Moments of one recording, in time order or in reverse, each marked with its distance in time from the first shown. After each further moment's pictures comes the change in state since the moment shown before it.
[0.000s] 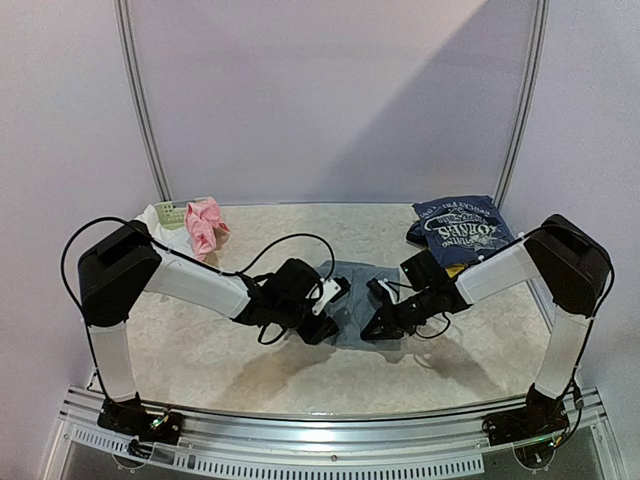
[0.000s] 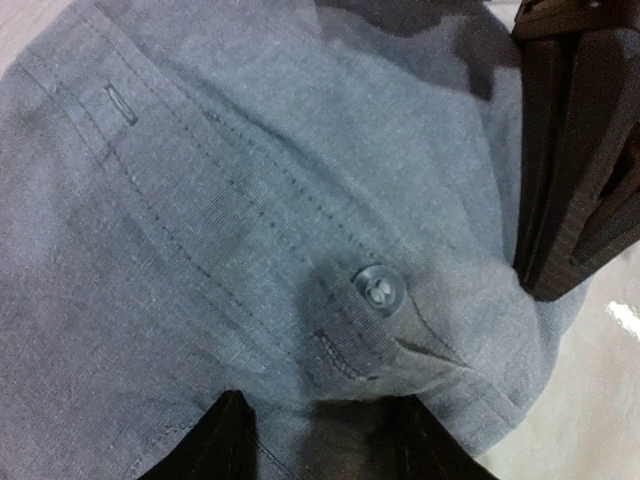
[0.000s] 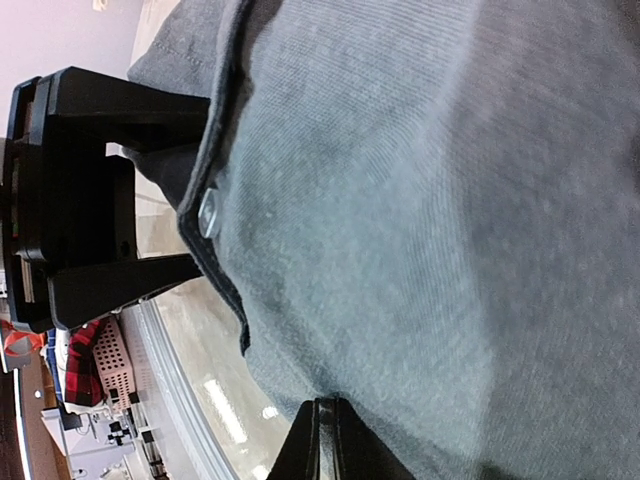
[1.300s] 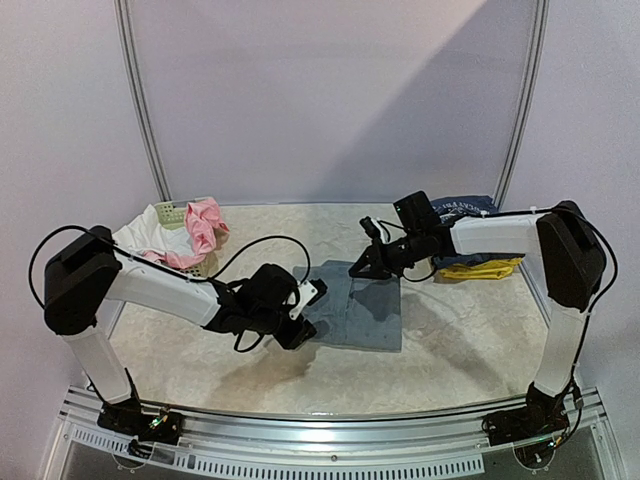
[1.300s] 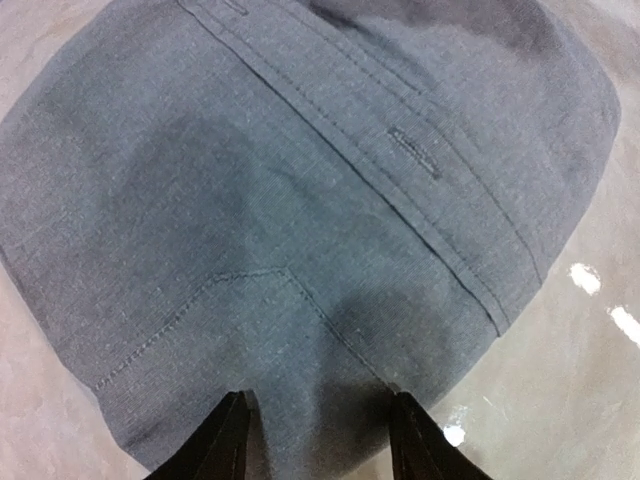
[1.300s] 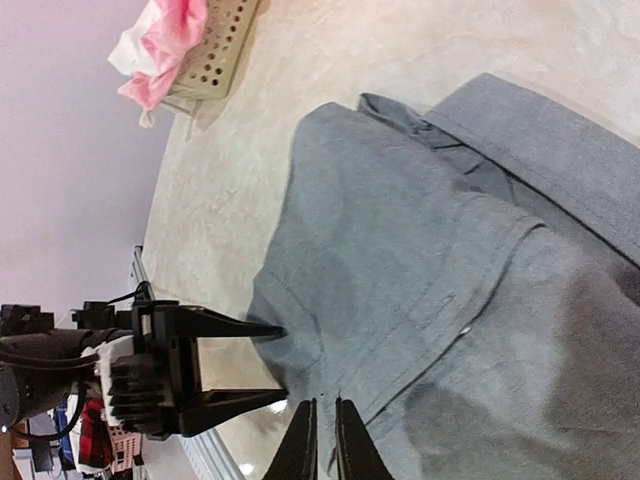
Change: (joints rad) left arm 0.002 -0.196 -0.186 -0.011 -0.082 -0.043; right arm -0.076 0.041 0.441 -0.259 0.051 -0.029
